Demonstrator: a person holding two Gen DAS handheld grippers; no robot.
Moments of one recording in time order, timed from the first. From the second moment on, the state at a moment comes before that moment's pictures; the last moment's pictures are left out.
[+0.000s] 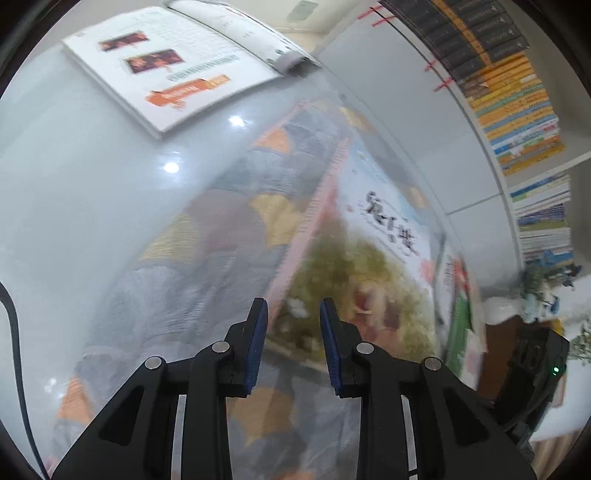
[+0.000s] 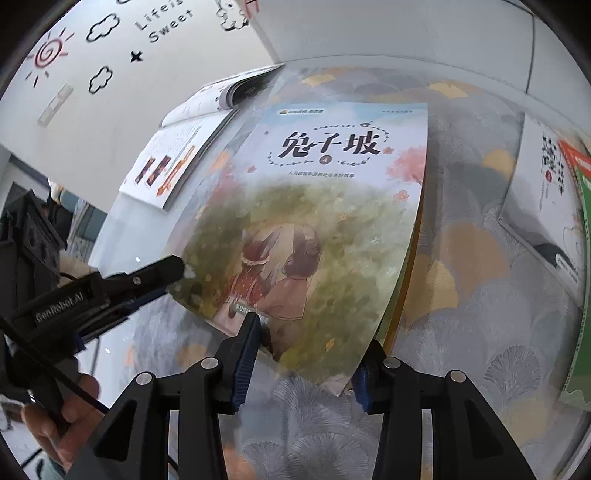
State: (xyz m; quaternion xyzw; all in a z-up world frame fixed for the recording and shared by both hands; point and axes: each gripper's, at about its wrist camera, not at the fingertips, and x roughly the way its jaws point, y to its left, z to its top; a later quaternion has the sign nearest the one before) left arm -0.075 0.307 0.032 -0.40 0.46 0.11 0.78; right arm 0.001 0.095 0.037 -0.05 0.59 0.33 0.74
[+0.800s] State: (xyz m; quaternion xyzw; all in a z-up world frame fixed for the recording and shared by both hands) left arm 0.024 -0.049 0.046 -0.23 0.59 -0.18 0.76; right arm -0.017 -0.283 0.060 0.18 0.57 0.17 0.78
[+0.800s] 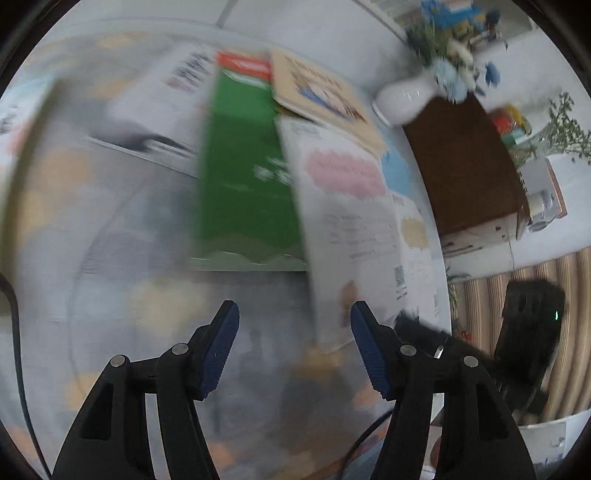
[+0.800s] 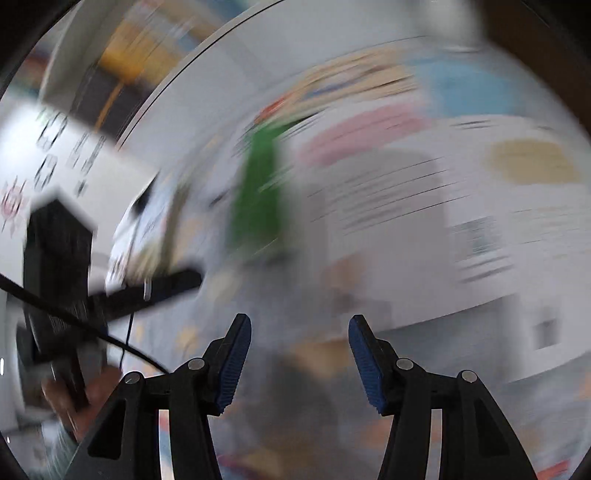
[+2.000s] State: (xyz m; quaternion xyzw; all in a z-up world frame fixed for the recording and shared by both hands) left arm -0.011 -0.076 0.030 -0.23 0.59 -0.08 0.77; right arm 0.079 -0.344 0.034 0.17 0.58 0.16 0.78
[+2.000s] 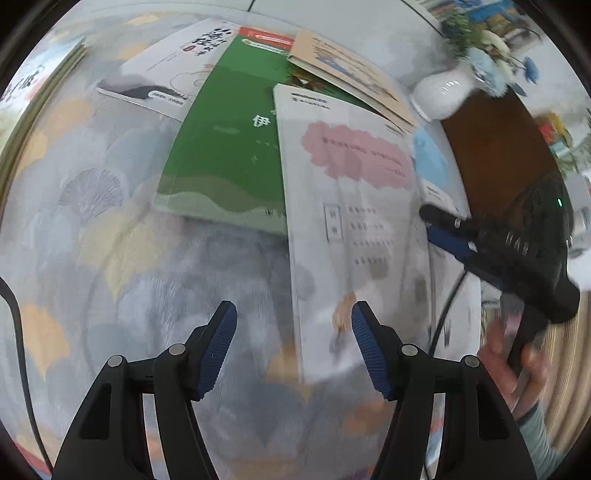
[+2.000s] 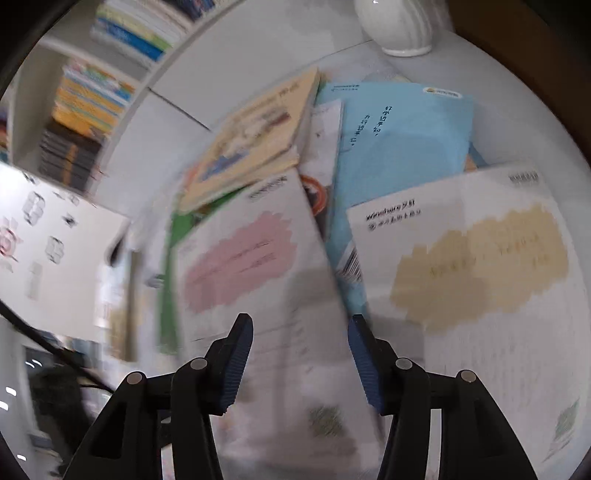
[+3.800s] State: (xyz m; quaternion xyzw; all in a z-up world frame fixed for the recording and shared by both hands) left arm -0.144 0.165 0.026 -0.36 0.54 0.00 0.76; right arm -0.096 -0.058 0.076 0.02 0.59 0.37 0.72
